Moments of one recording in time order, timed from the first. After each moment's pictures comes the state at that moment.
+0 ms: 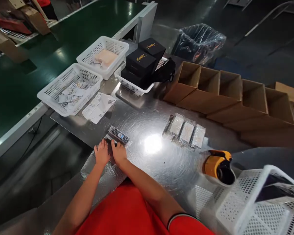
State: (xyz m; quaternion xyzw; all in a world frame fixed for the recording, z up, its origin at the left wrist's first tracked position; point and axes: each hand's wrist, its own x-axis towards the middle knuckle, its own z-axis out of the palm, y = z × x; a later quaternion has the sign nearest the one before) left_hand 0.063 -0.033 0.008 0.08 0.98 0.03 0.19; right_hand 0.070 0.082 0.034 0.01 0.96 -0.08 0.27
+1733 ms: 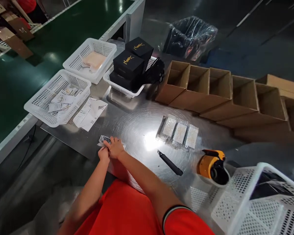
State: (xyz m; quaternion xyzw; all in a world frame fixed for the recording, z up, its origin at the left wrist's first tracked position) left_hand 0.028 0.047 -0.018 -0.37 0.68 0.62 0.15; right_hand 0.017 0.140 0.038 -0.15 0.96 -0.10 0.23
